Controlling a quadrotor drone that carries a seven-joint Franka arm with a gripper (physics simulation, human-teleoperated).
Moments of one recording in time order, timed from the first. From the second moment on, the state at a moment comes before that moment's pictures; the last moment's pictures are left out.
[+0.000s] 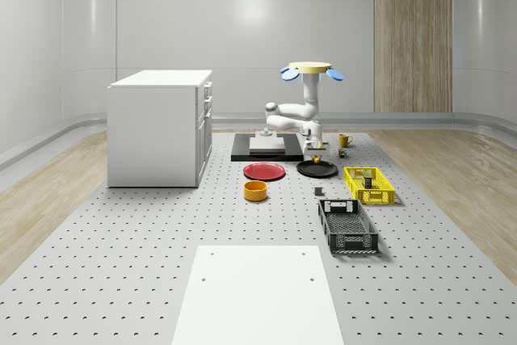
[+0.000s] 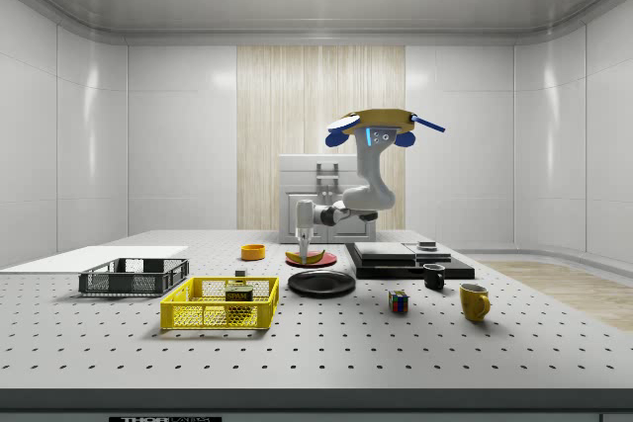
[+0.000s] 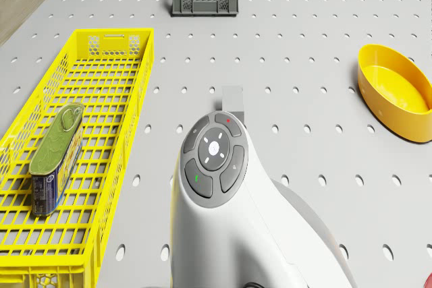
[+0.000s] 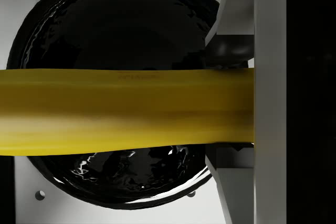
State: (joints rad) arm -1.18 -1.50 1.25 -2.85 -1.90 1.59 1.70
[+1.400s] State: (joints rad) arm -1.21 -1.49 1.05 -2.77 -2.09 1.67 1.69
